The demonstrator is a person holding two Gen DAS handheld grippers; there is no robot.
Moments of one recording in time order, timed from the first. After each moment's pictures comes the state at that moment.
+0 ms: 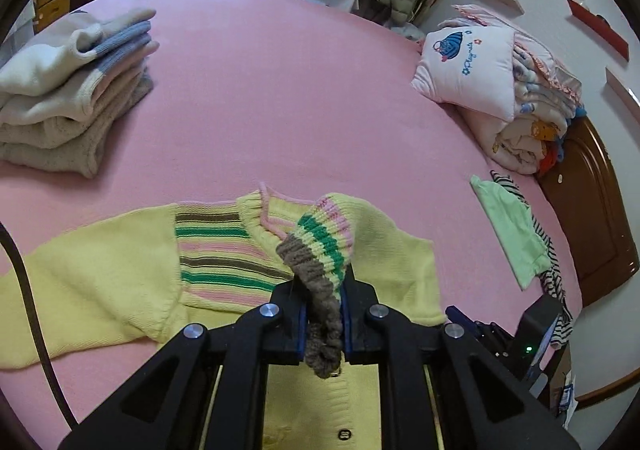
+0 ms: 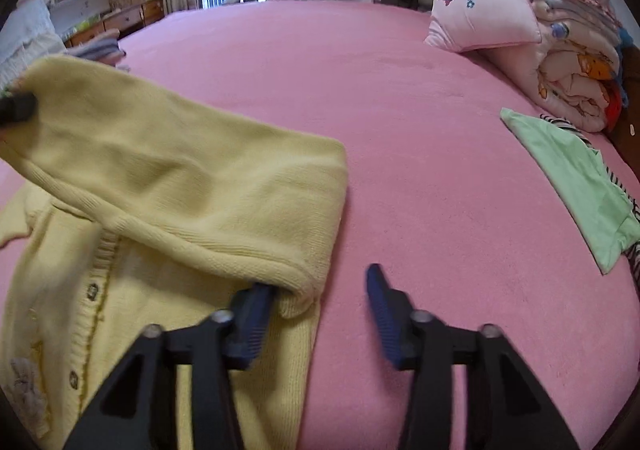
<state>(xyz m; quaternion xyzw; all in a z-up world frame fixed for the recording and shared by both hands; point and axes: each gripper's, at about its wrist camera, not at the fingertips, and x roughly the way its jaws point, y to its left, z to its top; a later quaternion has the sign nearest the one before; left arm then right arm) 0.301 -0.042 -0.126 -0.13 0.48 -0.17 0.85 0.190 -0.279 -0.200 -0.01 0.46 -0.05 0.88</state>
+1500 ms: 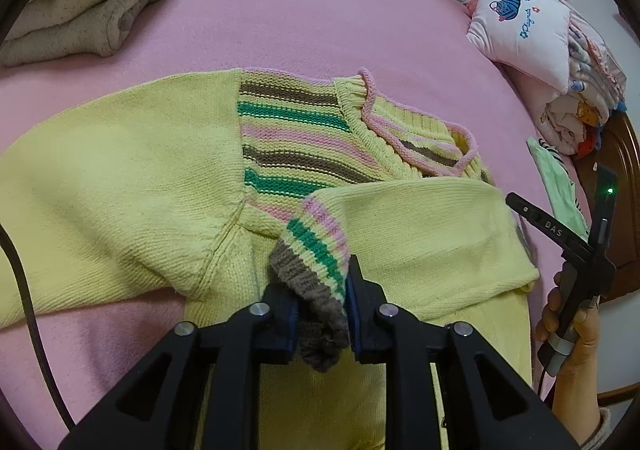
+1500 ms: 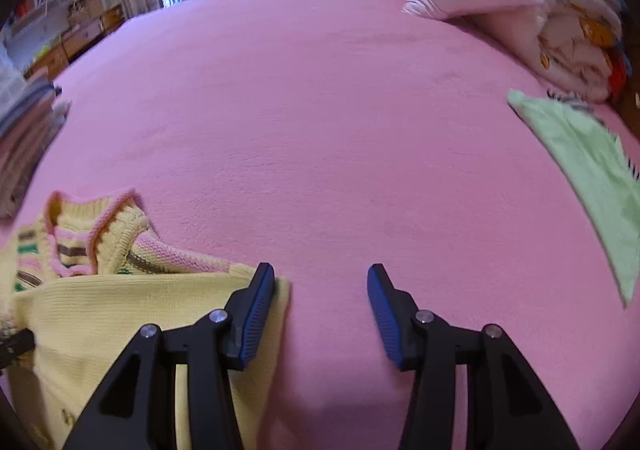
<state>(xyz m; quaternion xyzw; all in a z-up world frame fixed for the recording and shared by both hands) 0.301 -0.003 -0.237 -0.13 0.56 -0.13 0.81 0.276 -0.330 -0.212 0.05 0.49 -0.09 0.87</state>
